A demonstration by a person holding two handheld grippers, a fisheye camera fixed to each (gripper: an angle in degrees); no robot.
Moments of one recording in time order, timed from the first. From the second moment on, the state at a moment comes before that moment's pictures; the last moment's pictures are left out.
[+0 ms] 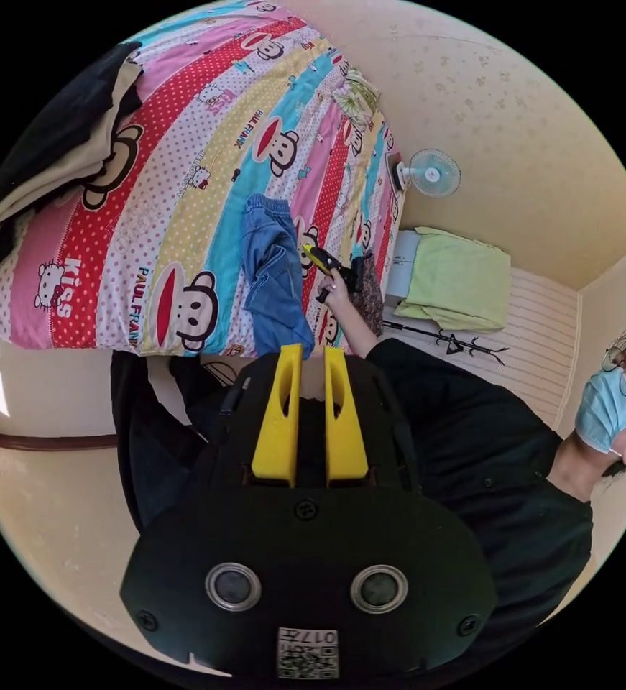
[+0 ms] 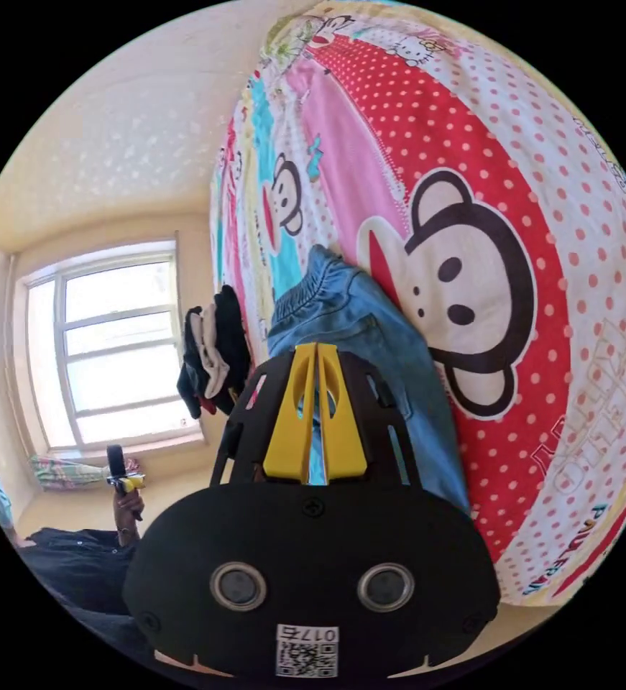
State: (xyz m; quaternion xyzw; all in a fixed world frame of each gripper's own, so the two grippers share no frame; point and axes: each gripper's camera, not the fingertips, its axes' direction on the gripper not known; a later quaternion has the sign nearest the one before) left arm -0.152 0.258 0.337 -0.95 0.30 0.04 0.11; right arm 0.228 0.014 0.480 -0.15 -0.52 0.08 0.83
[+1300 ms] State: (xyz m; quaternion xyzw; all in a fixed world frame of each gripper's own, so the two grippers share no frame) left arm -0.067 0.454 0.130 -0.88 0.46 0.06 0.05; right arm 0.073 0.234 0.328 -0.07 -0.58 -0.09 0.81
